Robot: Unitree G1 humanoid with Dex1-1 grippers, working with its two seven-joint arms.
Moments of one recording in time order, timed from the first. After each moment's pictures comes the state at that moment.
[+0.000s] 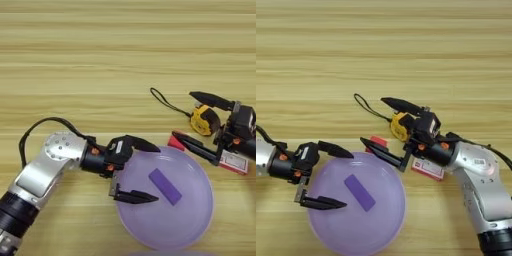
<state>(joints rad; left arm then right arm) -0.25 0.52 -0.42 -0.06 -0.27 0.13 -1.28 -0.05 -0.43 0.05 -0.20 0.46 -0.10 0.99</state>
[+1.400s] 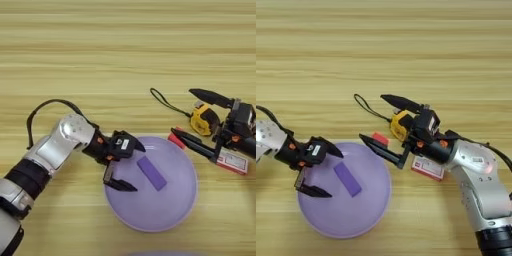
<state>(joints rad) -0.50 0.51 -0.56 0.38 0.02 -0.09 -1.30 -0.05 -0.42 0.05 -0.20 0.46 -0.10 0.97</state>
